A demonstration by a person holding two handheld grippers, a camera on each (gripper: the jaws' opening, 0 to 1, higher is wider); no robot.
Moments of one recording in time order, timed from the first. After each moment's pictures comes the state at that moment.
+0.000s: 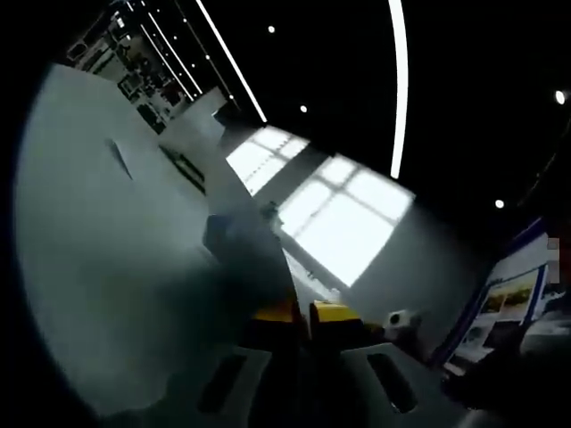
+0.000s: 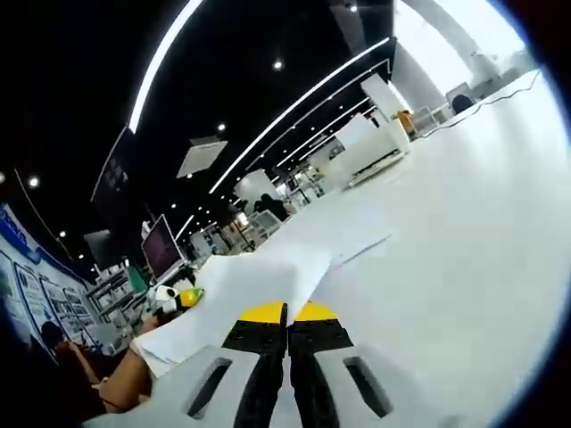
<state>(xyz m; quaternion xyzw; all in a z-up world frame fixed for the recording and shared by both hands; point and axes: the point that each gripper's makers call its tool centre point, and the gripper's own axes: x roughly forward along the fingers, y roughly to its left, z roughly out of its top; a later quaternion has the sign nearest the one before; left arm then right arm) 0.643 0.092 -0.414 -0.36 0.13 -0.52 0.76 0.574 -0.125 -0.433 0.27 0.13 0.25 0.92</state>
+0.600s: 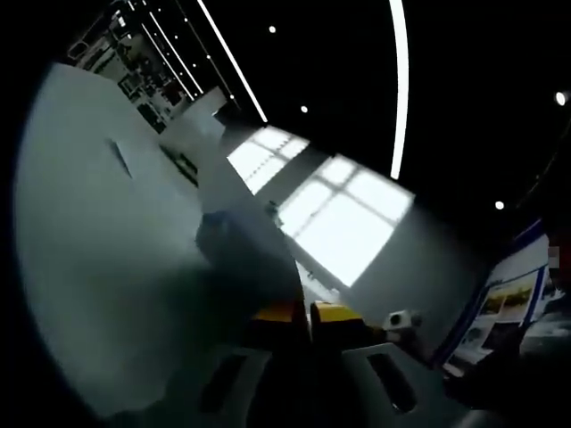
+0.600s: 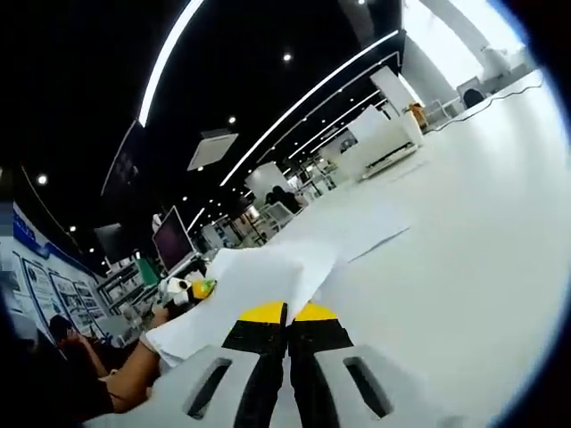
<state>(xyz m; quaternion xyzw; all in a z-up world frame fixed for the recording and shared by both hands) 0.646 0.094 -0.414 -0.36 0.13 -0.52 0.76 0.564 -0.106 -0.427 0.27 0.13 0.29 0.91</state>
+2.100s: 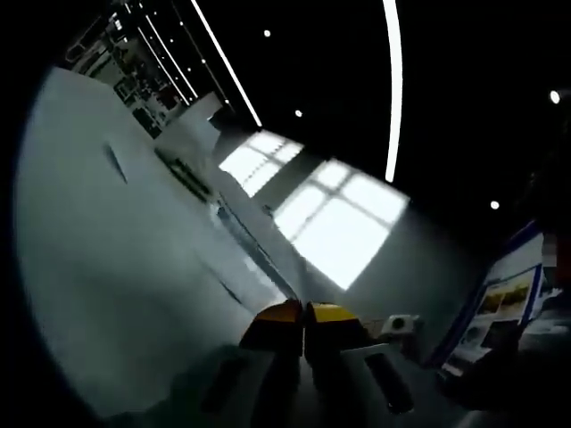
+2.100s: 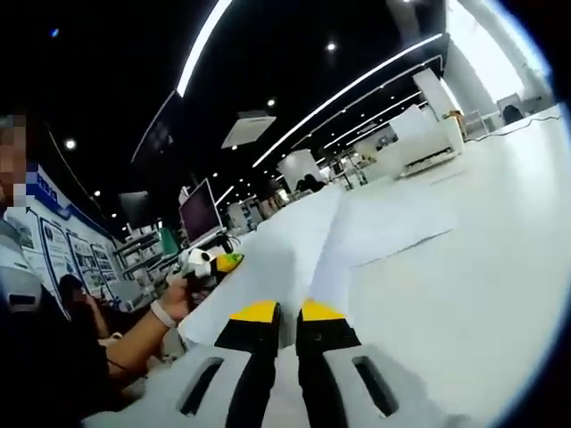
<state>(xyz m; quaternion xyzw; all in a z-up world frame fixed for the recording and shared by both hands) 0.645 0.097 -0.408 -0.37 0.11 -0.53 0.76 0.551 -0.074 -0.430 0.19 0.12 0.37 0.90</state>
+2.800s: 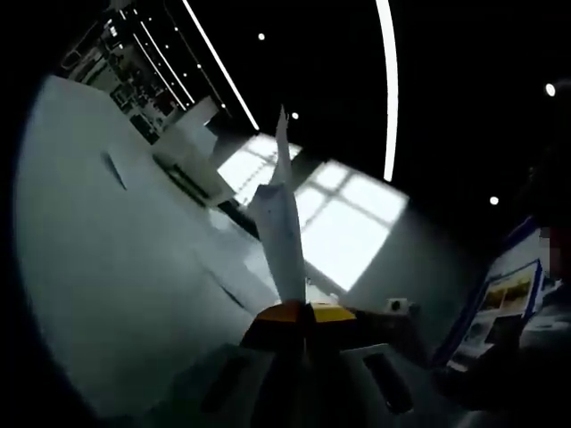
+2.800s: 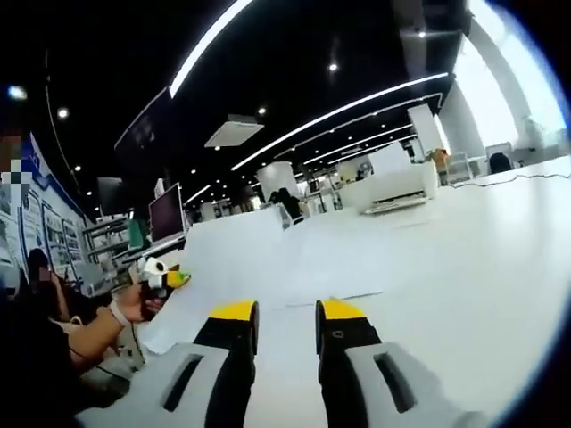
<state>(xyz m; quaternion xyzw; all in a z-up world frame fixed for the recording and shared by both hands) 0.644 0.098 -0.406 -0.36 0.10 -0.53 0.76 0.604 -0.154 -0.404 0.13 0.09 0.30 0.94</state>
